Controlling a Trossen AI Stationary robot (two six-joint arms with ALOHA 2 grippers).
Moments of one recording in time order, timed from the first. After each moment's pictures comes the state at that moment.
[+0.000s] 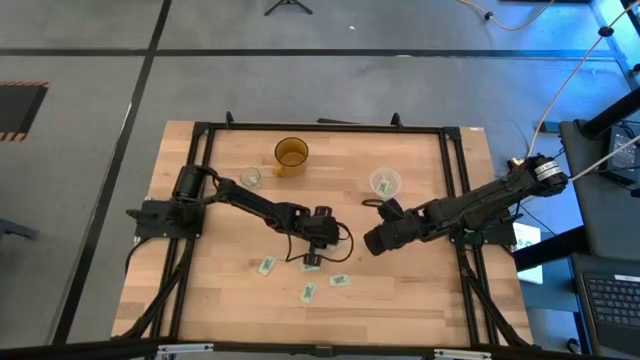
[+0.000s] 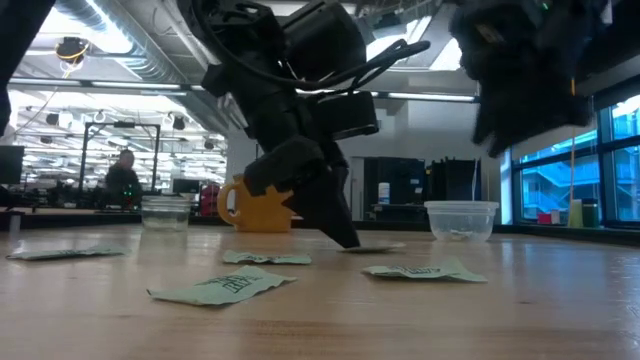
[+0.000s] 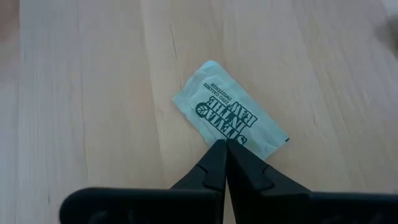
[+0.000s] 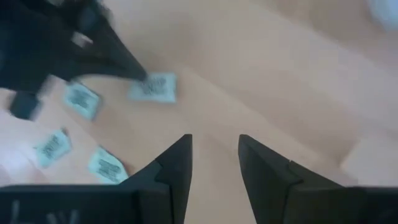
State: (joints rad) left arm -0.13 2.04 1.19 -0.16 -0.07 0.10; right arm 0.34 1.37 0.89 -0.64 0.31 1.31
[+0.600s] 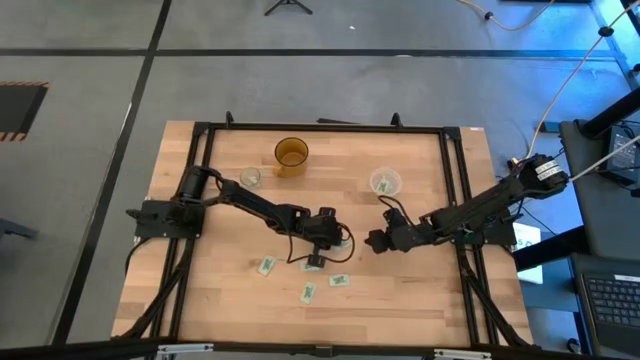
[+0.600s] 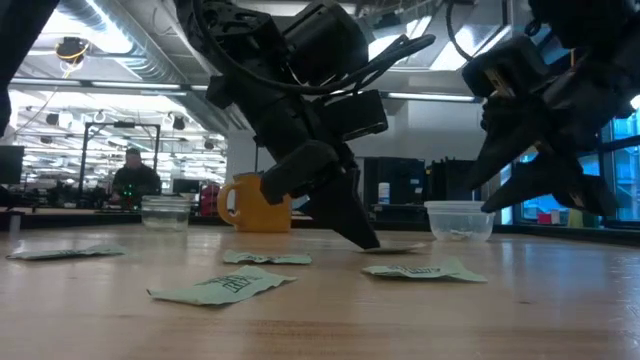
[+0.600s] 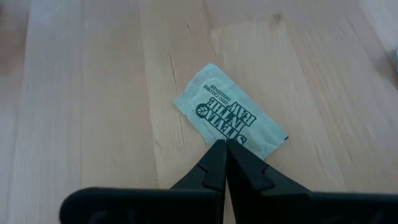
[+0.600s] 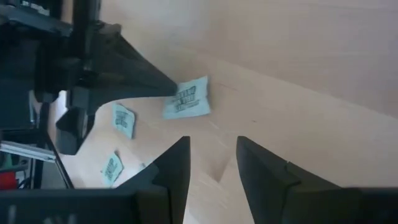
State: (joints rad) left arm -0.12 2.05 1.18 -0.02 -0.07 0.10; right arm 0.38 1.36 0.46 0.13 0.32 1.54
